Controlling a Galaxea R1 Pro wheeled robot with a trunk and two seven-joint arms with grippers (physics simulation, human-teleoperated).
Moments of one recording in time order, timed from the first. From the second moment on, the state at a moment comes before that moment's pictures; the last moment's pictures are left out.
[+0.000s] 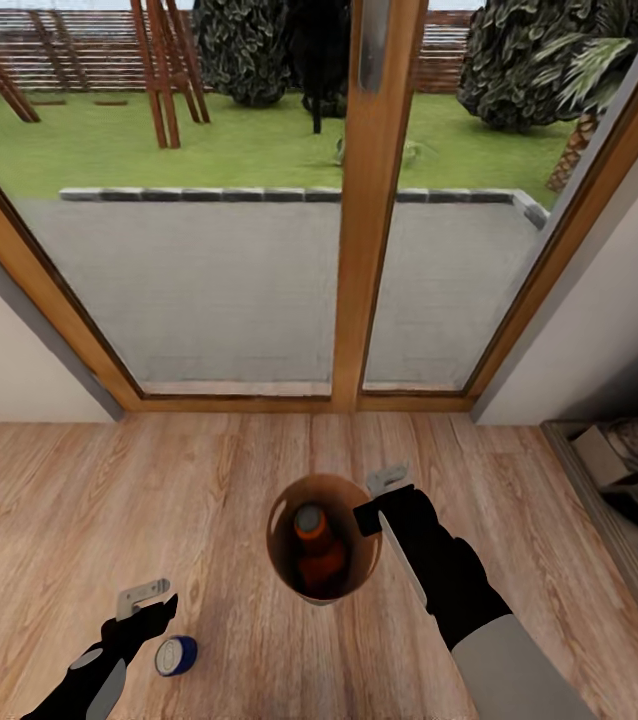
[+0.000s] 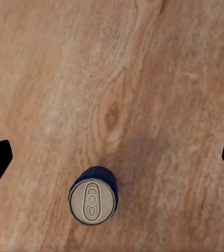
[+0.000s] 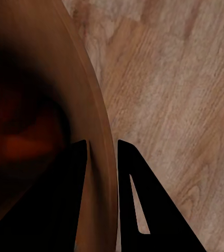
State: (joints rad) left arm -0.45 0.11 0.21 -0.43 0.13 -0.07 -0.07; right arm -0.63 0.12 0.30 -1.13 0.09 1.00 -0.02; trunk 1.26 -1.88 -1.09
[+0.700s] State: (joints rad) left arm -0.45 0.11 0.21 -0.43 0.13 -0.07 -0.07; right arm -0.63 0.12 0.30 -1.13 0.09 1.00 -0.02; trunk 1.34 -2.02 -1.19
